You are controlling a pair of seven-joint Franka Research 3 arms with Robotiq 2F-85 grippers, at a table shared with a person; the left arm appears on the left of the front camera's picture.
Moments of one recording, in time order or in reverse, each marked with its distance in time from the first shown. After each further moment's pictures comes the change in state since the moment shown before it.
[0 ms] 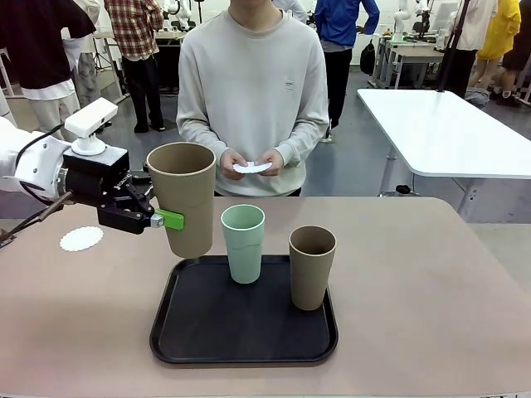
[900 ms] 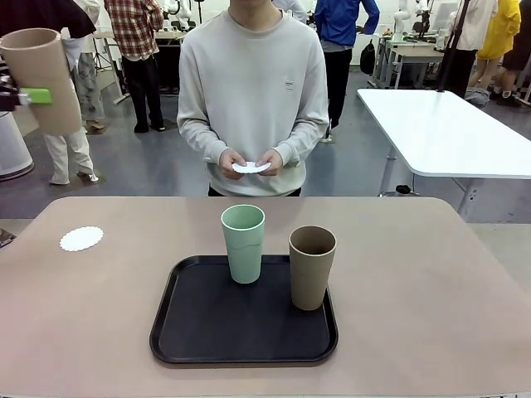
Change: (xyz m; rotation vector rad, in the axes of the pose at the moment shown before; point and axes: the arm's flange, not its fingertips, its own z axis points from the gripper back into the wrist) left arm 0.046 0.067 0.297 0.545 -0.005 -0.046; right arm 0.000 0.000 0.000 0.000 0.000 -0.001
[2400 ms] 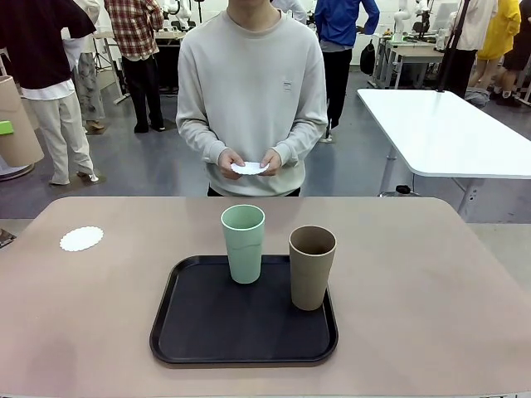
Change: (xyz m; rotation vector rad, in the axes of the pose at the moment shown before) left arm -0.111 0.028 0.074 0.198 -0.072 0.263; right arm 0.000 0.000 0.000 0.000 0.000 0.000
